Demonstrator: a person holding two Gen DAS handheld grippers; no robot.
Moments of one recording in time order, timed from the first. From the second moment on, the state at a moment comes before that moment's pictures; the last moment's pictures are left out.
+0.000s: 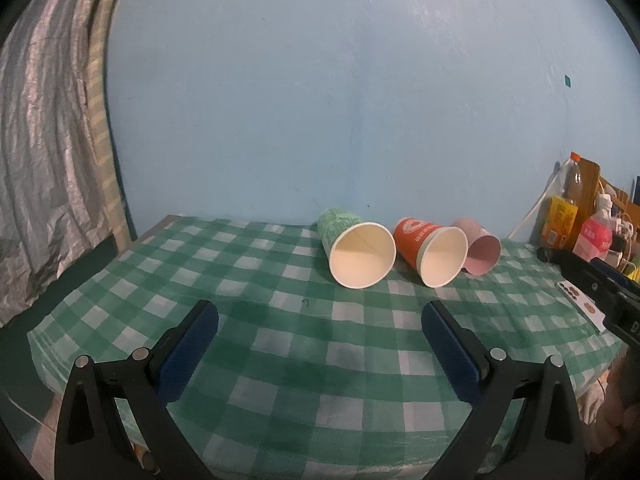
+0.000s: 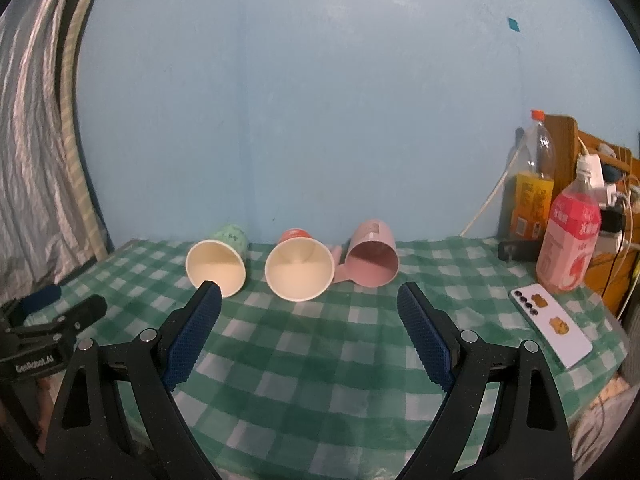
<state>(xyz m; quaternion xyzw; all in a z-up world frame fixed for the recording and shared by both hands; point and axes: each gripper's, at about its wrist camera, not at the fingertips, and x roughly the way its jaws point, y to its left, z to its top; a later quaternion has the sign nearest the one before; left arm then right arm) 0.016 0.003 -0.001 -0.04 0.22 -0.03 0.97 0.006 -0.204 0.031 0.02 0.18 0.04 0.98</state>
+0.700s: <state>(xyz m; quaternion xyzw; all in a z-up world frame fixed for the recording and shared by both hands) 0.143 -0.006 0.047 -0.03 0.34 -0.02 0.94 0.121 -0.192 0.093 0.05 0.29 0.12 0.95</state>
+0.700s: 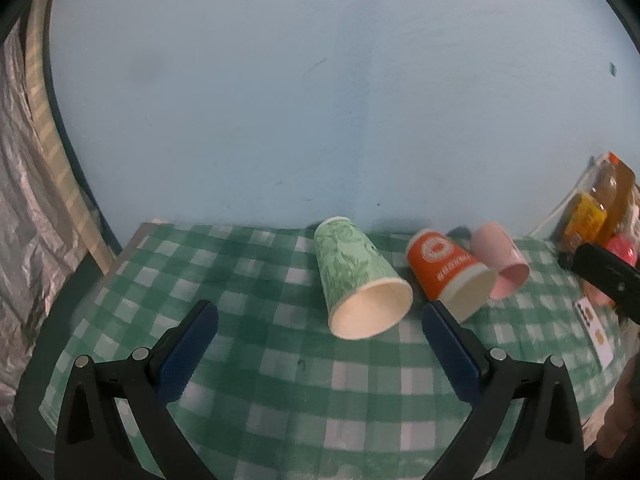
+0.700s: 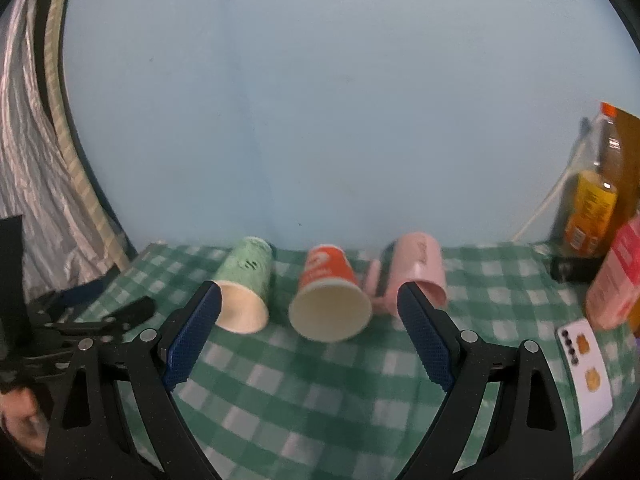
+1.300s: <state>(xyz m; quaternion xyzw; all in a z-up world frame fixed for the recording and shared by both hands) 0.277 -0.014 0.013 -0.11 0.49 -0.01 0.86 0.274 -0.183 0.069 0.18 0.48 0.20 0.84</state>
